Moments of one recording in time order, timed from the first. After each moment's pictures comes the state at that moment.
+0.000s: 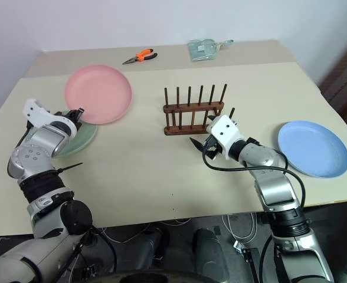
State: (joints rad) left arm -0.70 0.20 0.69 0.11 -0.66 0.86 0.16; right arm -0.33 -0.53 0.06 -0.22 0.06 0.30 0.62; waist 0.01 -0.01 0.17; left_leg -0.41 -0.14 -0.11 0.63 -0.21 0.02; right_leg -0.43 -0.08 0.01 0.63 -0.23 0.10
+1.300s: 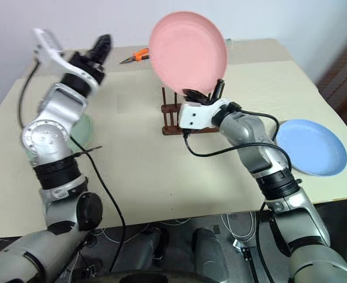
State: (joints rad) left arm -0.80 0.19 0.43 -0.14 -0.70 0.71 0.07; right arm -0.64 -0.57 0.23 0.03 -0.43 -0.11 0.44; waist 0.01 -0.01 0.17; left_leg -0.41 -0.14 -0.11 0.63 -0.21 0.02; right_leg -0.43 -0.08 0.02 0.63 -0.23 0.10
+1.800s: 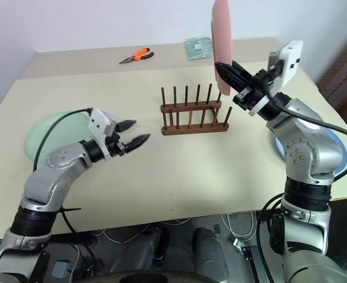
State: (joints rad) left arm -0.30 0.51 -0.07 -0.25 -0.45 0.48 -0.64; right arm -0.60 -0.51 -0.31 -0.21 0.72 0.64 0.66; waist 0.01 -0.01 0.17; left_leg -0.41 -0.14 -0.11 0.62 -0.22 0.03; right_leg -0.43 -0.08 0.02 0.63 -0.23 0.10
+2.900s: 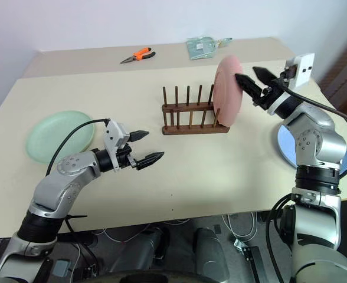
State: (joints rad) left arm -0.28 0.48 -0.11 -0.26 -0.40 0.49 -0.67; right arm -0.67 -0.61 -0.31 0.23 0.50 0.38 0.70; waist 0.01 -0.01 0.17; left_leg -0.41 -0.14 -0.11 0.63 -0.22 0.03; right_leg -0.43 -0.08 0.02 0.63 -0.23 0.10
